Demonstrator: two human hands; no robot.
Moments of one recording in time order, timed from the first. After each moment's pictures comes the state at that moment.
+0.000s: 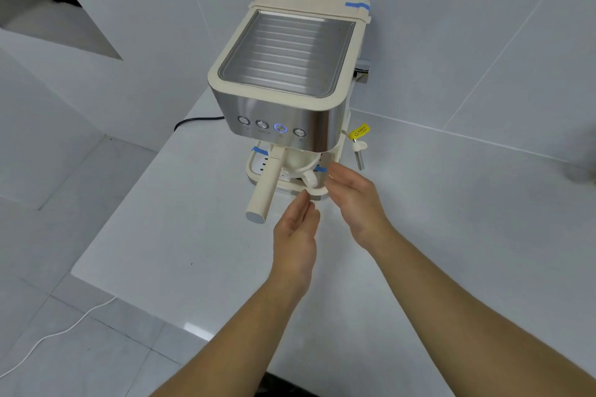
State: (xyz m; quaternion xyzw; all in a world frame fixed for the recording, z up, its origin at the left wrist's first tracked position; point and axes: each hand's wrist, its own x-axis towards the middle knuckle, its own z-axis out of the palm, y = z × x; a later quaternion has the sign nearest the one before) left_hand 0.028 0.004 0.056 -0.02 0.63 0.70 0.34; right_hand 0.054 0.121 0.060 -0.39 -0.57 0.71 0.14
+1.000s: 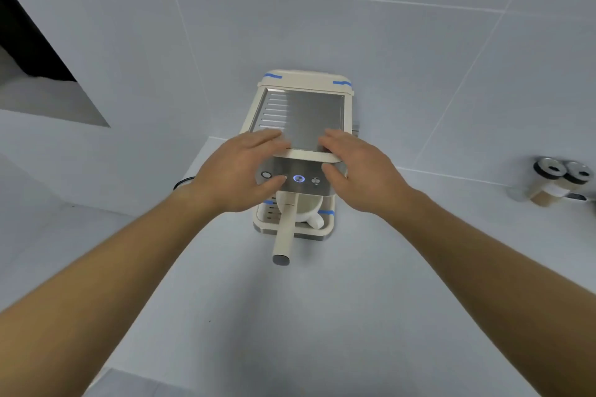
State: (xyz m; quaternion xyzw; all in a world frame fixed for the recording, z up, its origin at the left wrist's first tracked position) left_hand -0.158 -0.026 0.195 0.62 0.76 0.19 -0.01; right_hand 0.023 0.118 0.203 -0.23 -0.95 0.18 0.14
